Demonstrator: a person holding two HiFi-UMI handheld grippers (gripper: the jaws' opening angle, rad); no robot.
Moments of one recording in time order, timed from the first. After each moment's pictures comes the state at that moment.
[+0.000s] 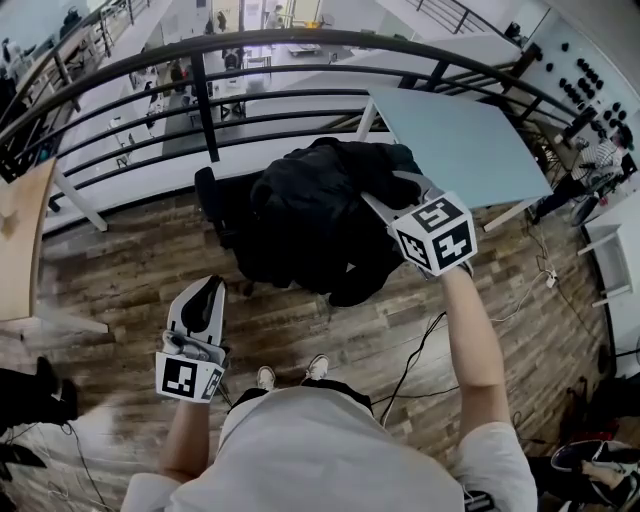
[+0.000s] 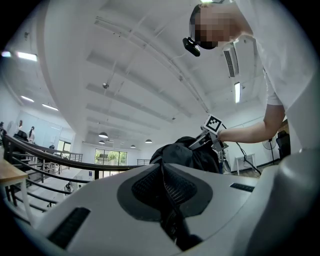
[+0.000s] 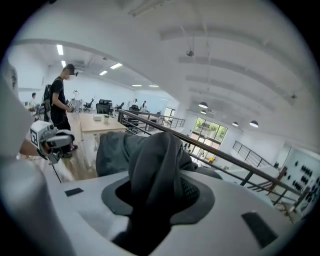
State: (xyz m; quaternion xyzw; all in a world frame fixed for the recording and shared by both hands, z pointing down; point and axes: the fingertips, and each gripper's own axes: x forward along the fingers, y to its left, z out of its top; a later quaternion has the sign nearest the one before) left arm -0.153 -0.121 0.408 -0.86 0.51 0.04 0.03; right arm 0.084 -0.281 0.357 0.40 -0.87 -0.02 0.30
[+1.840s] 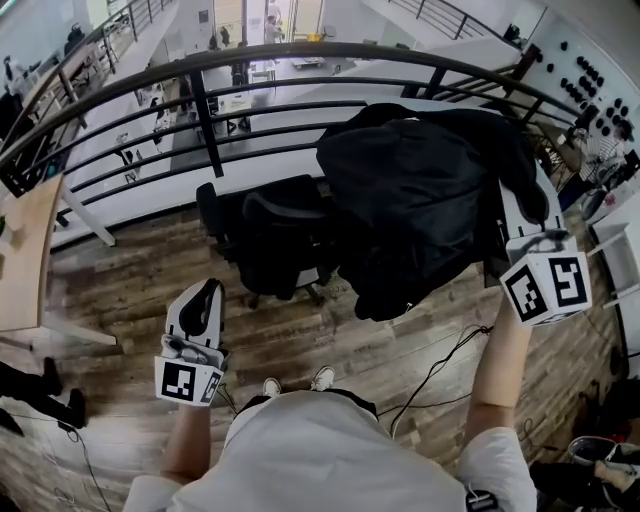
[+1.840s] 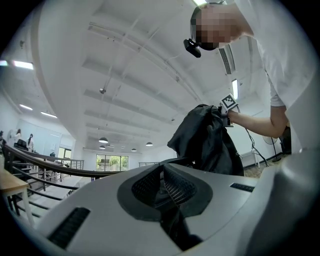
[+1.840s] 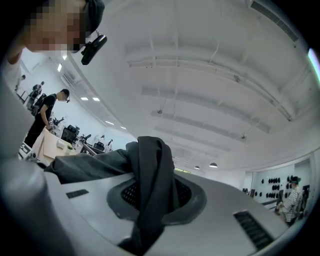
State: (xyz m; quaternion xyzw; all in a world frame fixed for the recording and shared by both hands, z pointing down) left arm -0.135 -0.130 0.385 -0.85 0.52 0.04 0.06; right arm 0.219 -0.210 0.146 0.55 -0.81 -0.19 0.03
